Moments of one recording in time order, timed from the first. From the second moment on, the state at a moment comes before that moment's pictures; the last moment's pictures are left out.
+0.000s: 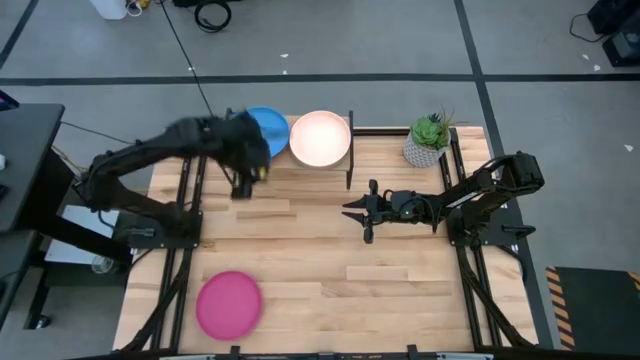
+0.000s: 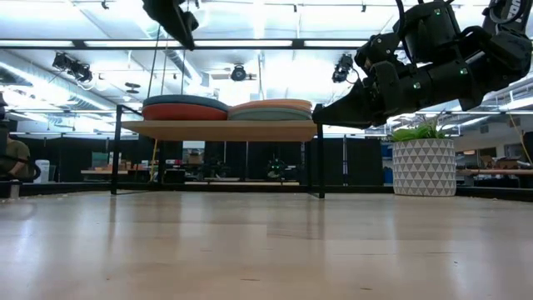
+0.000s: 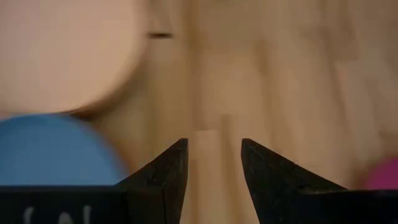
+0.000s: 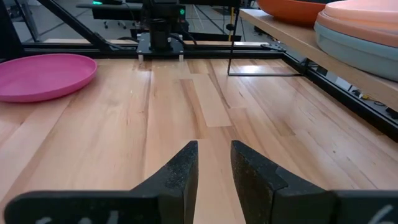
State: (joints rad) left arm 0.36 1.32 1.47 -1.14 0.14 0.43; right arm 0.03 1.53 0.37 0.96 0.19 -0.03
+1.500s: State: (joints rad) left arm -0.55 1.53 0.73 -0.48 0.07 -0.19; right arm 0.04 1.53 0.37 0.97 0.19 -0.01
